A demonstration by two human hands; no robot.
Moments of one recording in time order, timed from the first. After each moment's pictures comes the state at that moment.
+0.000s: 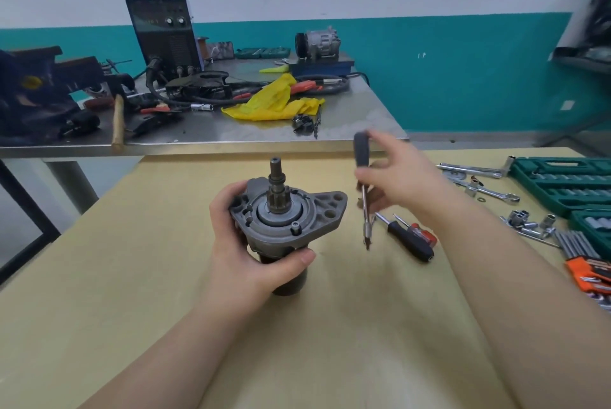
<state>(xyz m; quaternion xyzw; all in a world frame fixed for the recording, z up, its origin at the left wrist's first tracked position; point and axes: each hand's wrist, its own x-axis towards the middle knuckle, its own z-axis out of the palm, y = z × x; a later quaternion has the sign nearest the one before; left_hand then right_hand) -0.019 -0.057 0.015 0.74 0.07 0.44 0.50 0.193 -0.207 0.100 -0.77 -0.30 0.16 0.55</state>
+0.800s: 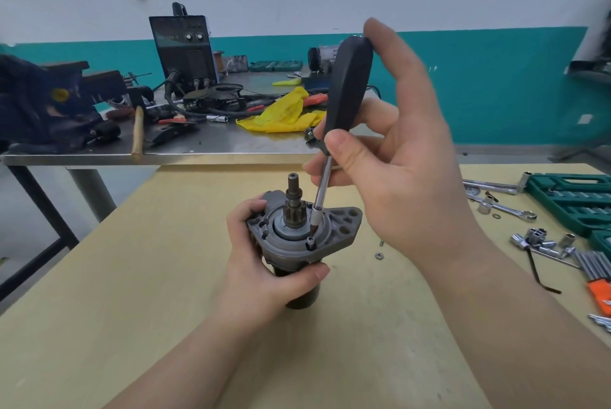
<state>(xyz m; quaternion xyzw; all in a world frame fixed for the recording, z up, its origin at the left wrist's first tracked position) -0.020 -0.057 0.016 0.74 0.08 0.42 0.51 0.082 -0.206 0.158 -0.52 -0.52 -0.02 0.68</state>
